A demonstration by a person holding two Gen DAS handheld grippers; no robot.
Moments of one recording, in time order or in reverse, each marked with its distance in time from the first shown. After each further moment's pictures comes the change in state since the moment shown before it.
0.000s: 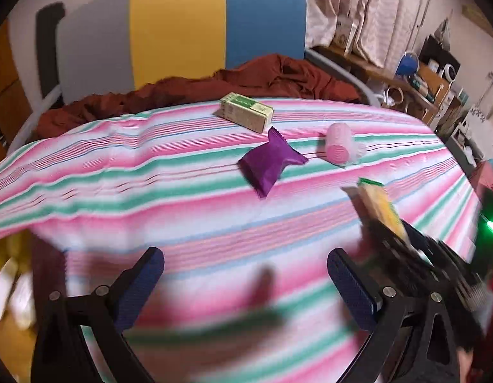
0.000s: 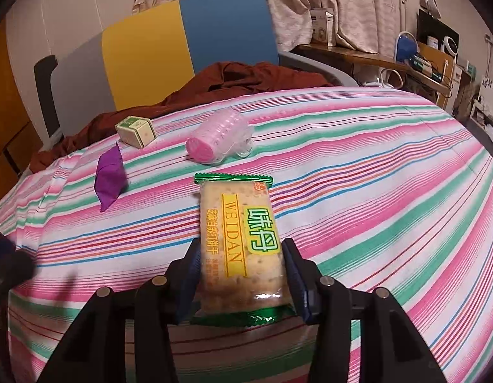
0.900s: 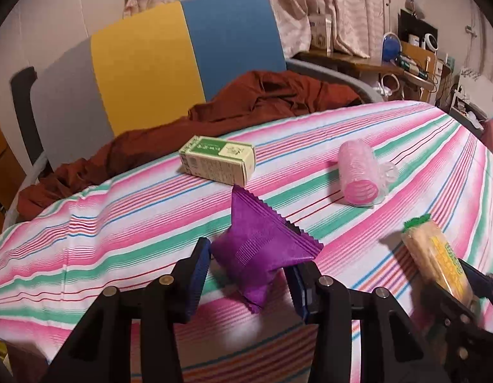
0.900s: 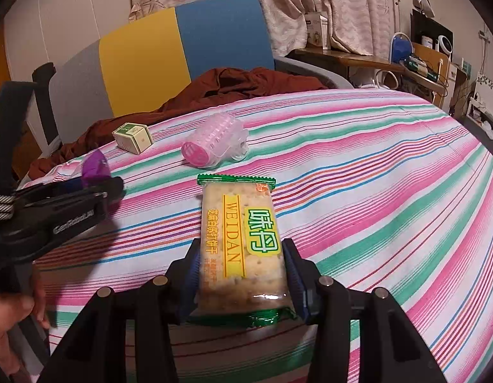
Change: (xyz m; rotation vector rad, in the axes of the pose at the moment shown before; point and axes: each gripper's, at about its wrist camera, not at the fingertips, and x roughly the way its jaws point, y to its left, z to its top) left arm 0.066 -0.033 0.037 0.214 -0.170 0.086; right arm 0.001 0.001 -0.003 0.009 -0.030 -0.014
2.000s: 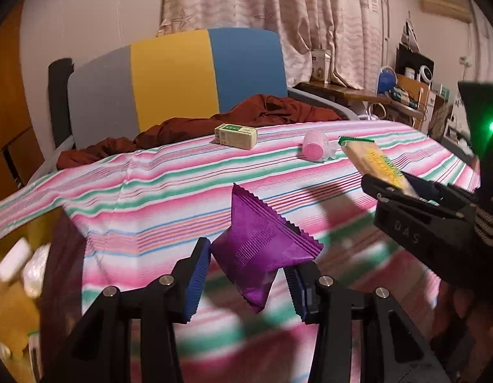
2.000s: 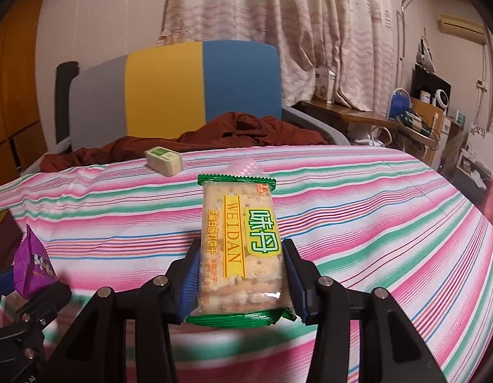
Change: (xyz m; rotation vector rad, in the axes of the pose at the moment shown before) left arm -0.140 0.010 -0.115 -0.111 -0.126 -0.029; right arm -0.061 0.038 -0.019 -0.140 -0.208 -0.050
